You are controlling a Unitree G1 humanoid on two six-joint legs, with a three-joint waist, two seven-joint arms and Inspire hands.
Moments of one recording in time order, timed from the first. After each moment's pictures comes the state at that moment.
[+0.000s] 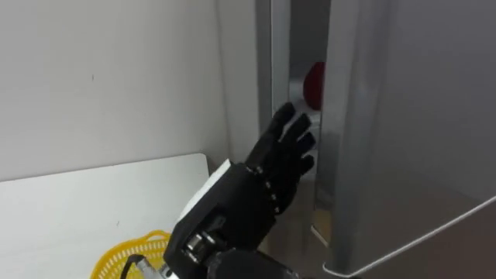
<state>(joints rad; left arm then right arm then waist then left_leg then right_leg) -0.10 0.22 -0.26 -0.47 -0.52 0.09 -0.39 0.07 -0.24 0.14 1.32 -0.35 0.11 0.12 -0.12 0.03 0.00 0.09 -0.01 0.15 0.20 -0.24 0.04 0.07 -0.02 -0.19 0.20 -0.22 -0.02</state>
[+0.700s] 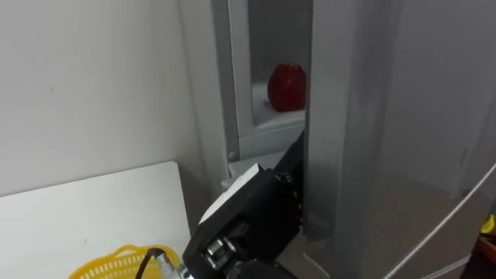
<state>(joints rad) -0.13 0.22 -0.30 -0.45 -0.52 0.09 -0.44 0.06 -0.24 0.12 1.33 -0.32 0.10 0.07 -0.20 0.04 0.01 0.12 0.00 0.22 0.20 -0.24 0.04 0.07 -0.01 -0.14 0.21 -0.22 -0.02</state>
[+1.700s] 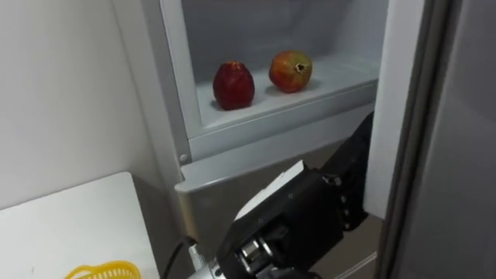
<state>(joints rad) -0.24 0.22 -0.41 -0.43 -0.56 0.08 -0.45 0.07 -0.28 0.07 1.39 -0.16 0.08 0.07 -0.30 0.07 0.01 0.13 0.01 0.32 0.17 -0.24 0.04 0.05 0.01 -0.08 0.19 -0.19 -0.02</state>
